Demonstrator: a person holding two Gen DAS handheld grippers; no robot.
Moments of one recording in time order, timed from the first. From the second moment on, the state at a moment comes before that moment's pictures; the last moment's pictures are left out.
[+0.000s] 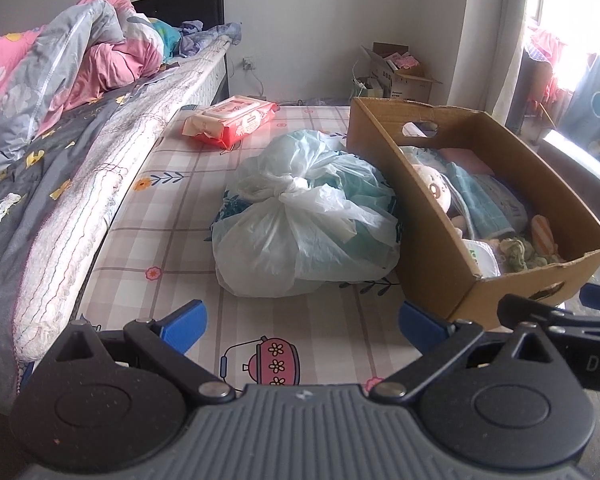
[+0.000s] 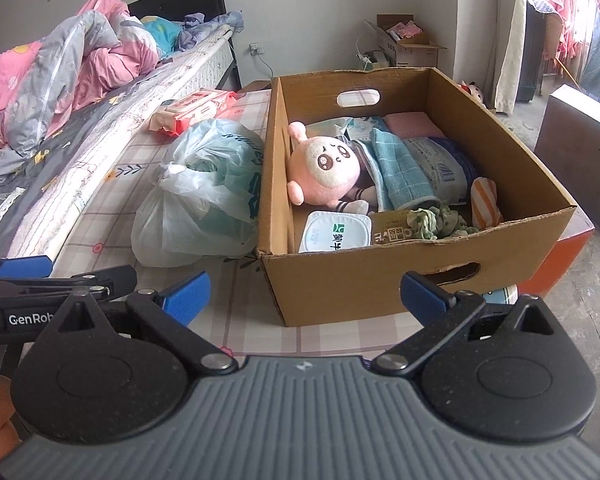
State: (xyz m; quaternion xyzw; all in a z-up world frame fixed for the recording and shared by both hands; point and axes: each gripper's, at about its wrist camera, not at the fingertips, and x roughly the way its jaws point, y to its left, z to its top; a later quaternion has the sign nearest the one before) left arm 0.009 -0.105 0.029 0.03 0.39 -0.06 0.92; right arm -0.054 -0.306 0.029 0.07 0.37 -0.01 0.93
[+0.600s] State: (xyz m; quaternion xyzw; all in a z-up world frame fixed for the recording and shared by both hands) left arm 0.019 -0.118 0.023 0.04 0.41 -0.06 0.91; right arm -0.045 -0.316 0.022 0.06 0.38 -0.03 0.92
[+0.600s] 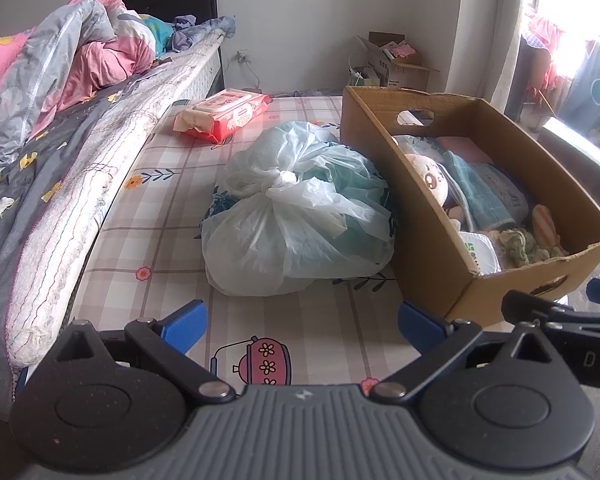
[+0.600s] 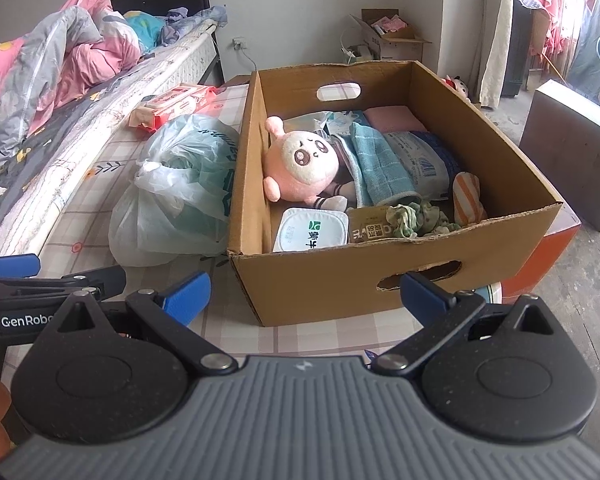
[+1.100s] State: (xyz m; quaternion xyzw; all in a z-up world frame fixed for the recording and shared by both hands) left arm 0.021 -0.121 0.021 0.04 0.41 -0.06 0.91; right arm -0.040 -0.317 0.018 0.06 0.39 -0.03 0.92
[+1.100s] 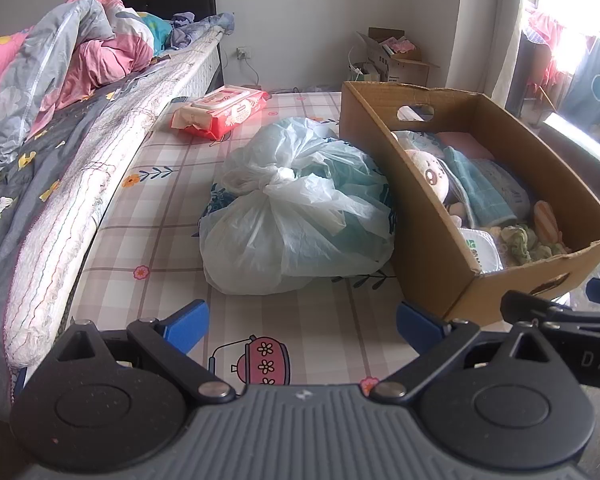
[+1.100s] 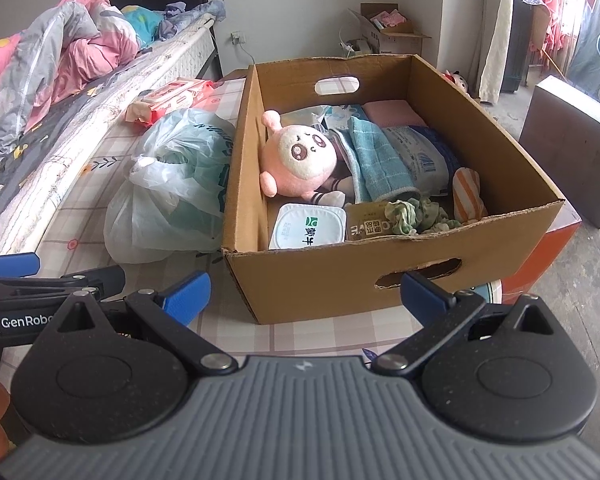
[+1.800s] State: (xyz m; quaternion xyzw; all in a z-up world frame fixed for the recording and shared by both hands) left arm 0.023 -0.119 0.018 0.04 0.42 -0.07 0.91; right arm -0.037 -0.316 0.014 0.06 0.40 -0.03 0.91
